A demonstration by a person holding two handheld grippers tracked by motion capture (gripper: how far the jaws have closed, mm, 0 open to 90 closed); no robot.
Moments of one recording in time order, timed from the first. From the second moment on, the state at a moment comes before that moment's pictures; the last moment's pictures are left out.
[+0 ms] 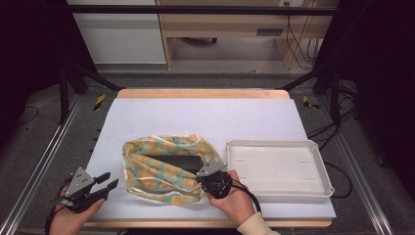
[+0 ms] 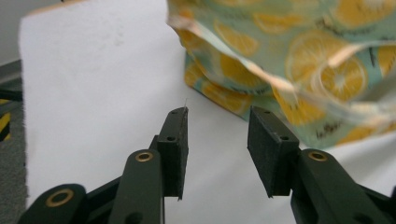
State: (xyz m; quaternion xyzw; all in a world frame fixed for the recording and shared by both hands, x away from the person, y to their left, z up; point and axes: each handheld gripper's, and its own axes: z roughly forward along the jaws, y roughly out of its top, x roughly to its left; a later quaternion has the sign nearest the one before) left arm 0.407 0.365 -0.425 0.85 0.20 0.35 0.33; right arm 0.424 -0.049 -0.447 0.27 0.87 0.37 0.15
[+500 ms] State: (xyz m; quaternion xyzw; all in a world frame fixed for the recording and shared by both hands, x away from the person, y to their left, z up) left arm 0.445 0.327 -0.389 0.82 0.24 0.36 0.37; right arm 0.409 -0.048 -0.455 0.24 0.89 0.36 0.15
